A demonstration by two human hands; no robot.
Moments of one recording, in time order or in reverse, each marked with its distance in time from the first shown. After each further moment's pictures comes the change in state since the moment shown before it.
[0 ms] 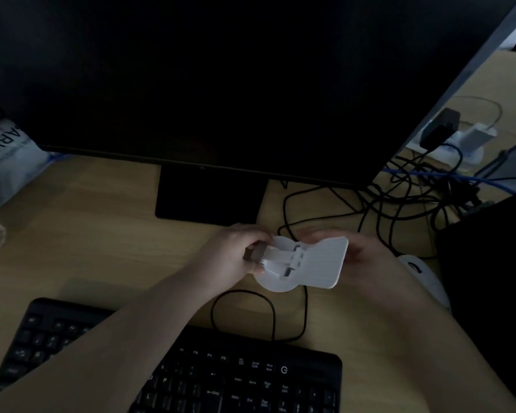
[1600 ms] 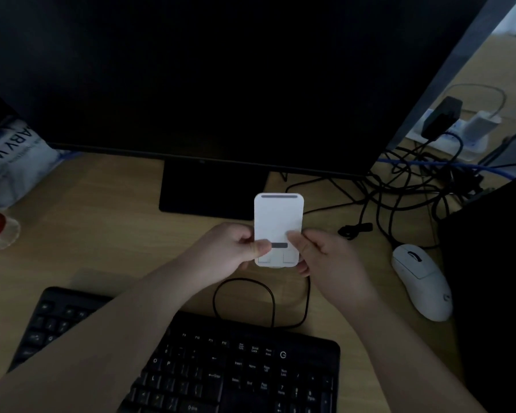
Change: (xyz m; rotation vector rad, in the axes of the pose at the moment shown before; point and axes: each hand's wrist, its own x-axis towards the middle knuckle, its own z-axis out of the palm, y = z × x) left_hand -0.018 0.030 -0.022 -0.217 -0.133 -0.348; right_hand 0.004 -0.008 0.062 -0.236 0.297 0.192
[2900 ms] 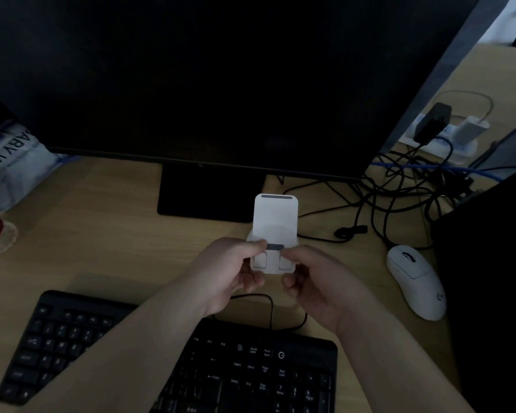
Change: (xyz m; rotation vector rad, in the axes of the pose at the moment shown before) left_hand -0.021 0.017 0.019 -0.807 -0.018 -0.302; right_hand -0.013 -0.012 0.014 0.796 -0.151 0.516
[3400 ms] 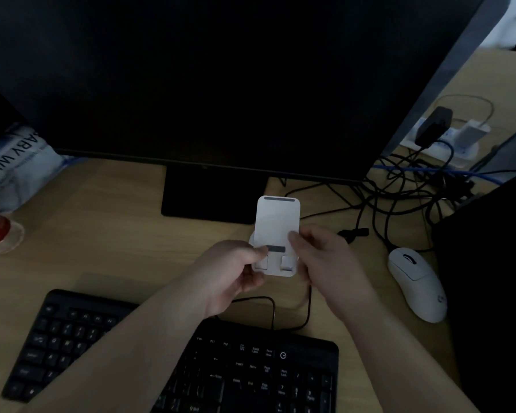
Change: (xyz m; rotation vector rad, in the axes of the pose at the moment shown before) left_hand 0.002 0.000 -0.002 -0.092 0.018 -0.064; right_hand -0.002 -0.013 -0.004 -0.663 0.193 -0.441
